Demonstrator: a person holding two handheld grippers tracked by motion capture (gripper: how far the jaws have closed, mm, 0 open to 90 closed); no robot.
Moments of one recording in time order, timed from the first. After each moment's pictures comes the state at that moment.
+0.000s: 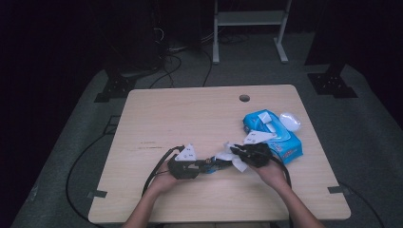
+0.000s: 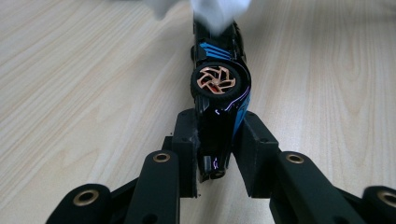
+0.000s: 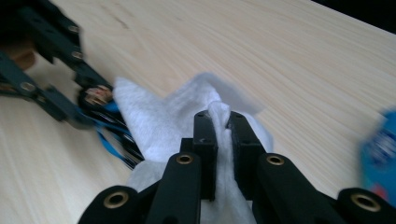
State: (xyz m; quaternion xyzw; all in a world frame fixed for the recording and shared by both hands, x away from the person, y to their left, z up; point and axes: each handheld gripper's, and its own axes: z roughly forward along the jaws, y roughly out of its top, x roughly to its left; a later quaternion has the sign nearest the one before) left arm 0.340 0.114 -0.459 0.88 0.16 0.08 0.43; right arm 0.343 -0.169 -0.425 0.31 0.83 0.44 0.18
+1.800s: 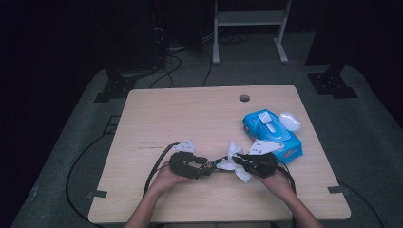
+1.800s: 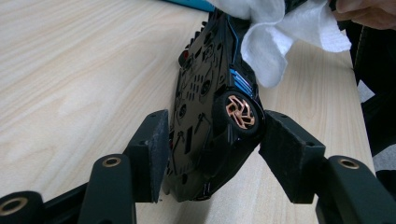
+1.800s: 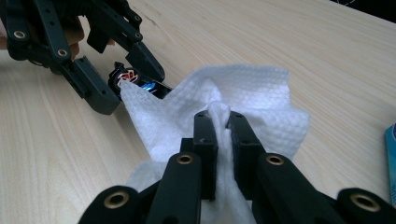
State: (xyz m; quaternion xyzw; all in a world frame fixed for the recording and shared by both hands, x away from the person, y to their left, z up) left arm 0.351 0.114 -0.457 0.85 0.22 -0.03 0.47; right arm 0.316 -0.174 -0.432 0.28 0.83 0.46 0.15
